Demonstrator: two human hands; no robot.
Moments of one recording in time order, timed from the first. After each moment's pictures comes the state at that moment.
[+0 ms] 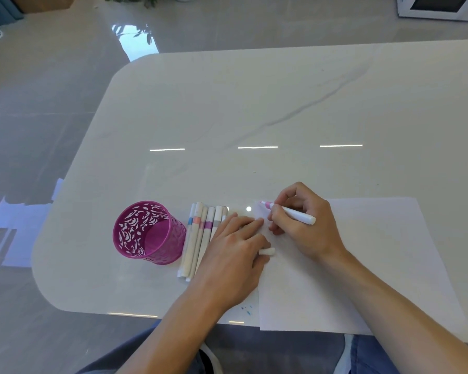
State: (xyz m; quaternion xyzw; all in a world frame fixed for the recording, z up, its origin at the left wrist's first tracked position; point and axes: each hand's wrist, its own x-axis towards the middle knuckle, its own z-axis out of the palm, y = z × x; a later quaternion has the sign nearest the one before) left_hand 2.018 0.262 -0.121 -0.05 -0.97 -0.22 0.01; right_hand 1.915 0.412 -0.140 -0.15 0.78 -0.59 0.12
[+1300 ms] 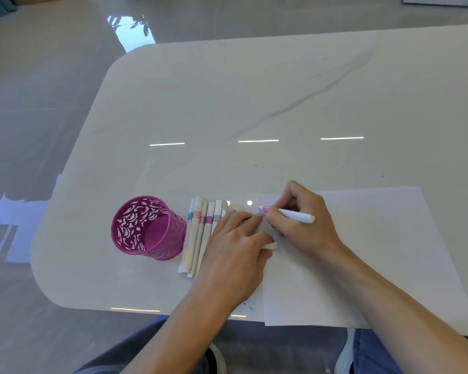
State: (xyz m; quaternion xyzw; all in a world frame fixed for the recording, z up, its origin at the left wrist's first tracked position) left_hand 2.017 0.265 -0.123 -0.04 -0.98 -0.18 0.02; right_hand 1.915 0.405 -0.153 -0.13 0.80 -0.56 0.14
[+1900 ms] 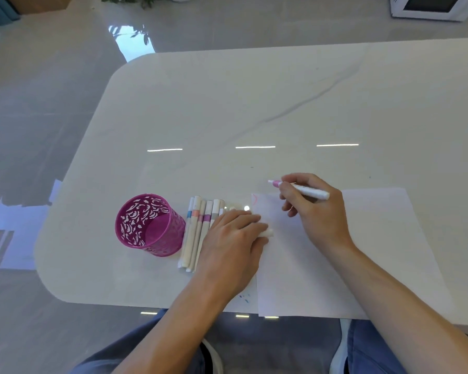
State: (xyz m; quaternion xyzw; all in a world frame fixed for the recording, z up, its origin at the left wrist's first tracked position) left_hand 2.019 0.270 -0.113 0.01 -0.97 -0.22 0.07; right_hand 1.917 0.419 -0.121 -0.03 0.74 -0.67 0.09
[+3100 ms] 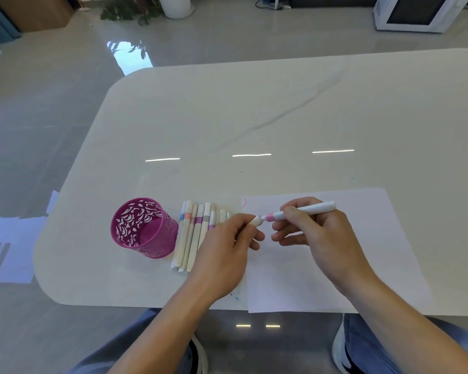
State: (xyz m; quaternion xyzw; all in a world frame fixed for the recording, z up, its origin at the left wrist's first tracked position) left_hand 2.025 0.281 -0.088 0.14 -0.85 -0.51 -0.06; right_hand 1.962 0.455 -0.075 -0.03 0.71 -0.67 0.21
